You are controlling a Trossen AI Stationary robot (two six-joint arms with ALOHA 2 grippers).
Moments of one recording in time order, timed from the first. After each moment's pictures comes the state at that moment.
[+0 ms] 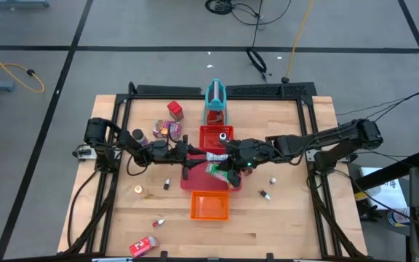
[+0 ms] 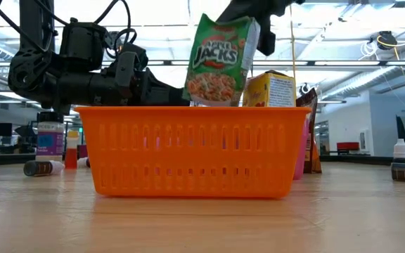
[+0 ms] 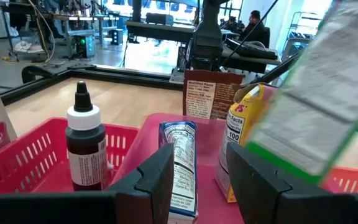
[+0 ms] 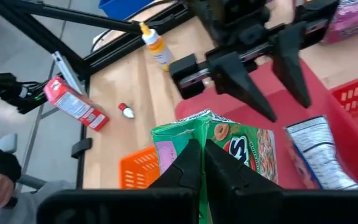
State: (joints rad) left arm 0.04 1.85 0.40 1.41 0.02 -0.11; right arm 0.13 1.46 1.11 -0.20 0.00 0.56
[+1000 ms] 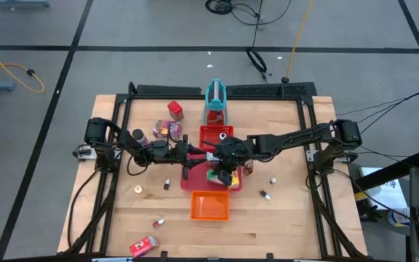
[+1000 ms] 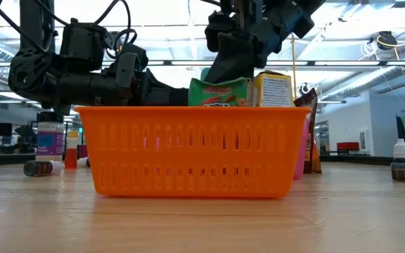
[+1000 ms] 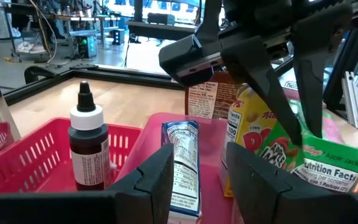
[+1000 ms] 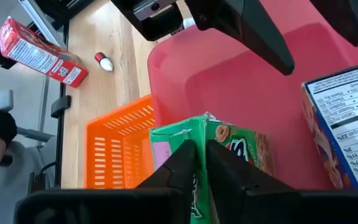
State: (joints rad) left arm 0.04 1.85 0.40 1.41 0.01 -0.10; right arm 0.02 1.68 1.11 -0.16 -0.27 0.51
